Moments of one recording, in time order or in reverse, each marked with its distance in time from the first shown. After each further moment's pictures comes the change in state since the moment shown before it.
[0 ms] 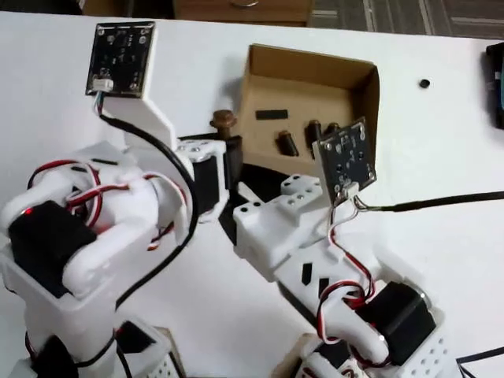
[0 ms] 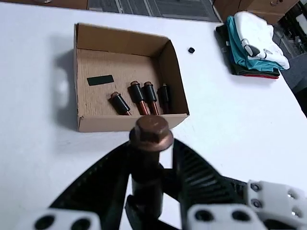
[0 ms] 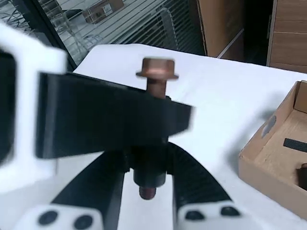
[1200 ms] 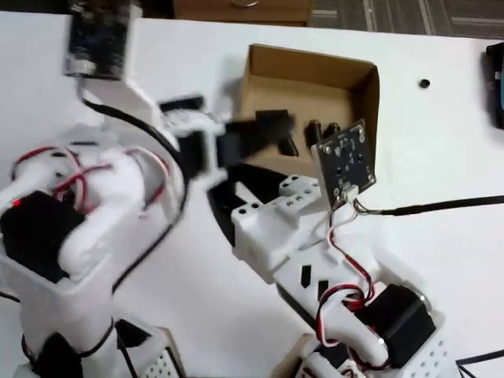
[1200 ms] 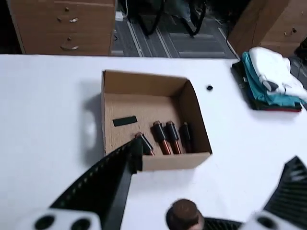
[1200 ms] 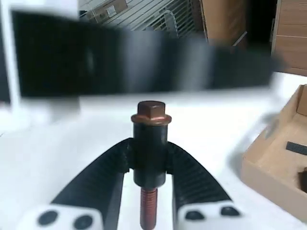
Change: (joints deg) left arm -10.3 0.1 -0.8 -8.7 -7.6; right arm 1.1 0.0 -0.4 0.0 0.6
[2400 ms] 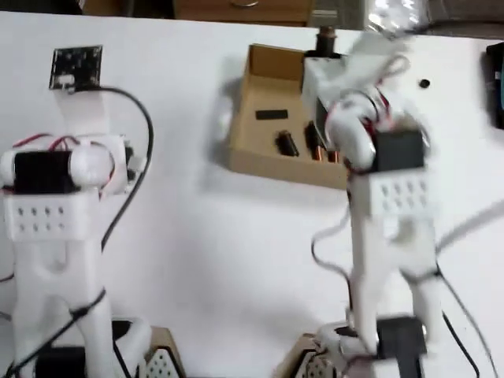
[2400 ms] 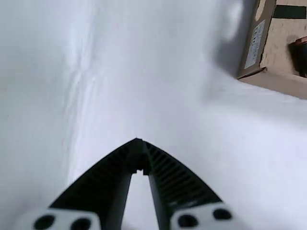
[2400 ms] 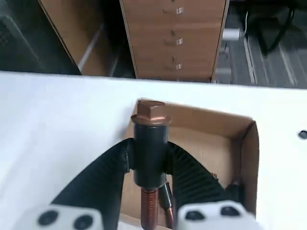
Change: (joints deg) left arm -27.1 -5.2 38.3 2.3 -14.0; right arm 32.7 46.0 -33.5 0.0 10.9
